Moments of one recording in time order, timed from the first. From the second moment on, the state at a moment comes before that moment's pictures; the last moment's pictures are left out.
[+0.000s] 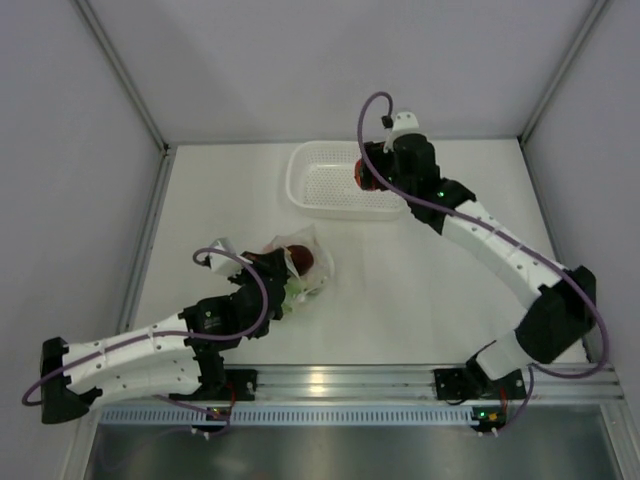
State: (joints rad) left arm -1.19 0.82 0.67 -0.29 -1.16 -1.26; right arm 0.62 1.42 1.32 -0.24 0.22 0.23
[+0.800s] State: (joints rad) left arm -1.18 0.83 0.74 -0.30 -1.04 -1.12; right arm 0.44 1.99 1.79 -0.42 0.14 0.13
